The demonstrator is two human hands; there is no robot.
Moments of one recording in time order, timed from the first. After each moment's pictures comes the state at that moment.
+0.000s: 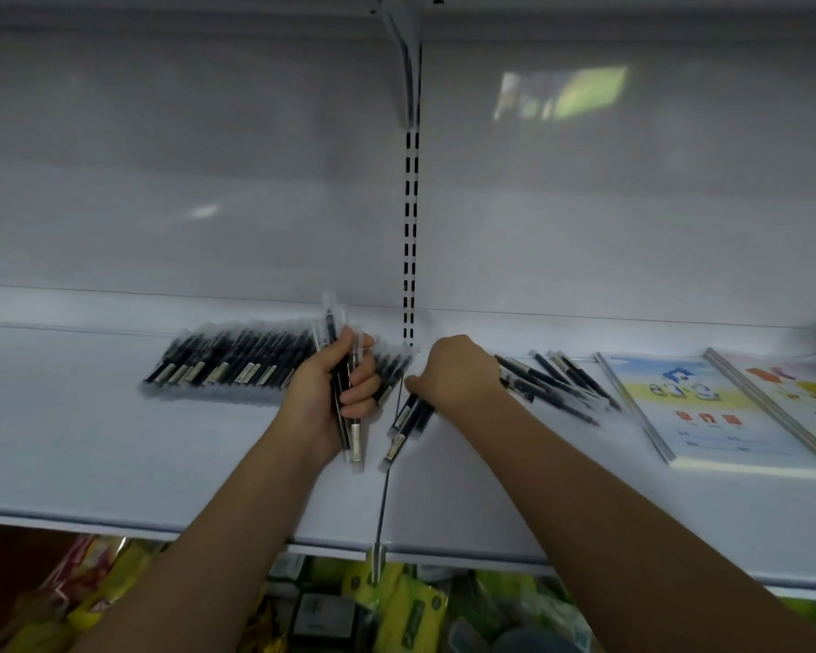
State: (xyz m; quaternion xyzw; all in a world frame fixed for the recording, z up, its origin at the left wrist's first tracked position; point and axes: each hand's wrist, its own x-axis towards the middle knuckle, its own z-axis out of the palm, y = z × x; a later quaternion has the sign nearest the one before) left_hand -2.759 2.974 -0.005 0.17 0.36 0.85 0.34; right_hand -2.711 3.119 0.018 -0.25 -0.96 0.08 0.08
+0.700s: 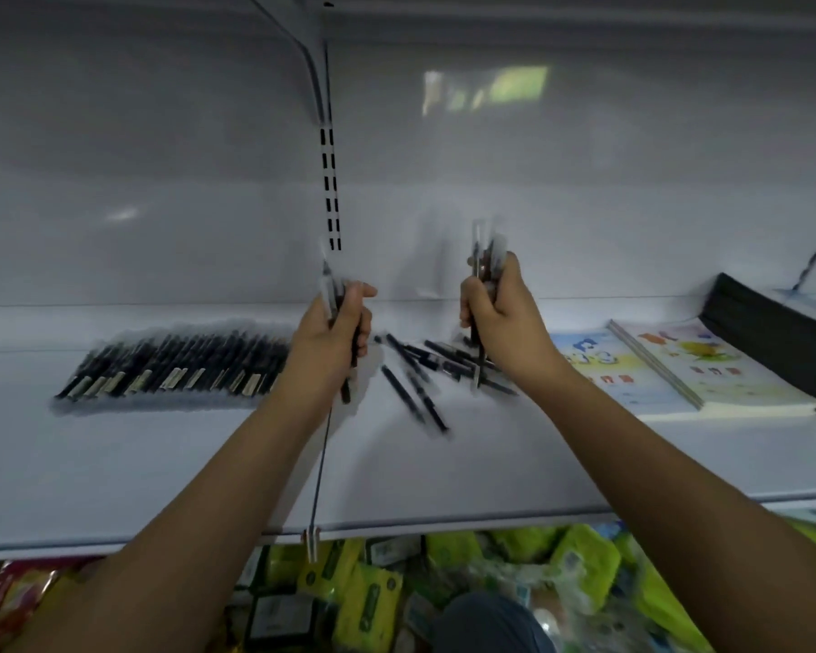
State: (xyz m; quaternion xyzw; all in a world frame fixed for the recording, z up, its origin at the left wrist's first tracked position) left_hand -2.725 3.031 0.024 0.32 0.61 0.72 0.08; right_hand -2.613 3.195 0.049 -0.11 -0.81 0.42 0.39
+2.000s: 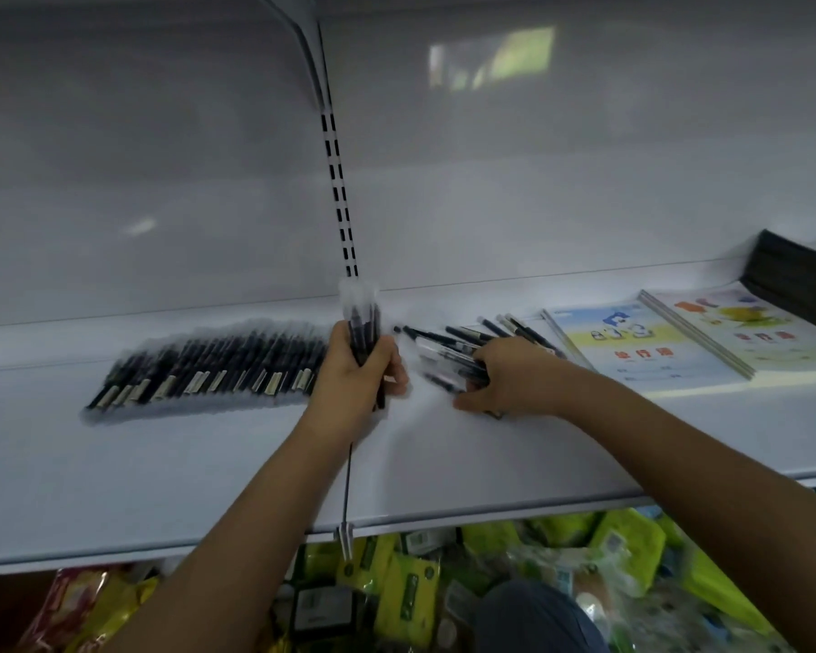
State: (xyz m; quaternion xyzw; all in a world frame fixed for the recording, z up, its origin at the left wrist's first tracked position) left_hand -2.708 3.023 -0.006 0.27 0.64 0.71 0.11; right_hand -2.608 3.191 0.015 -0.15 -0.98 0.10 0.02
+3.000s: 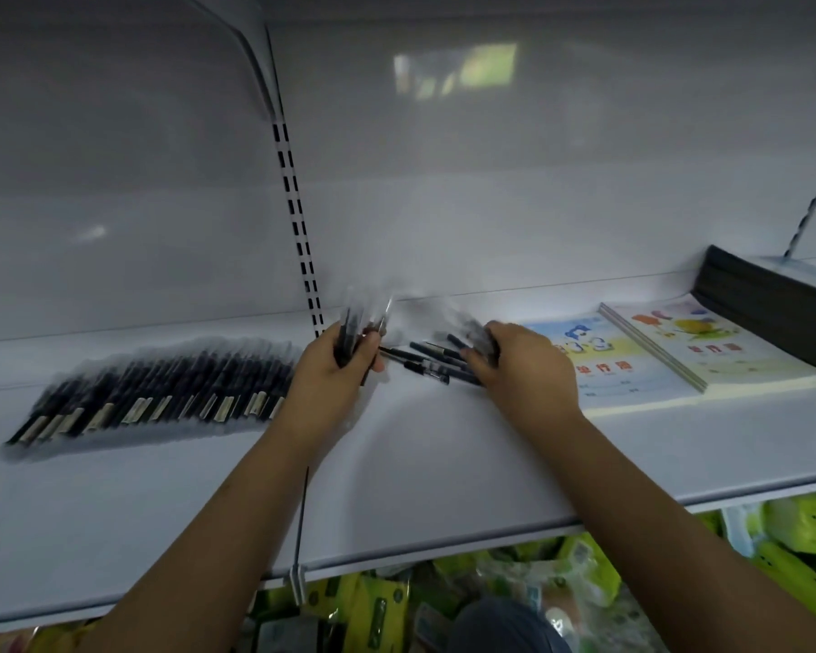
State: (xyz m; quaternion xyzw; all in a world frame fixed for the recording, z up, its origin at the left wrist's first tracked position) left_hand -2.735 3.052 -0.006 0.36 0.71 0.61 0.05; right_hand -2.593 3.217 -0.004 -0.30 -0.90 0.10 0.30
